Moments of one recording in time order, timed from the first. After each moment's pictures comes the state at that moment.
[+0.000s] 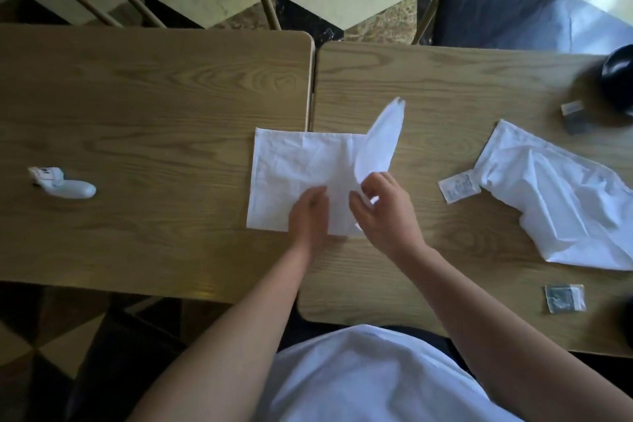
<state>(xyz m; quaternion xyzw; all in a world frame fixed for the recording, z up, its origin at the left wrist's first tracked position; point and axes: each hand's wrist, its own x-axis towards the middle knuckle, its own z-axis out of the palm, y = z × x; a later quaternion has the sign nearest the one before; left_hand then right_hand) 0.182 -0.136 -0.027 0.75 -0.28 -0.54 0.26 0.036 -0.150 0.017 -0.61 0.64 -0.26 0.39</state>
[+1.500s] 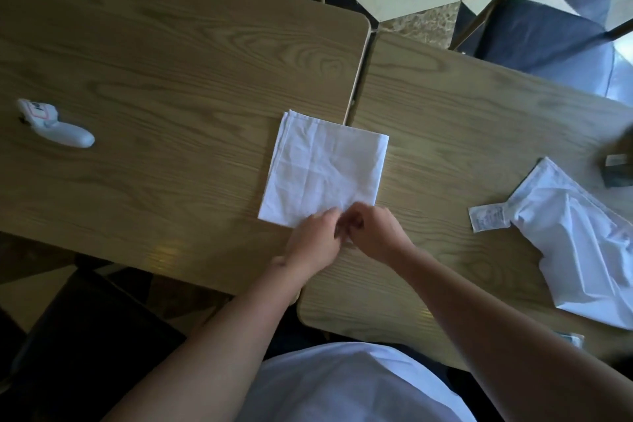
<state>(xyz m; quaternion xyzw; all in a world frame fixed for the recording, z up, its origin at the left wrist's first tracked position) 0.219 -0.115 -0.055 0.69 -0.60 -0.40 0.05 0.076 -0.160 -0.049 -0.68 0.58 0.07 0.44</state>
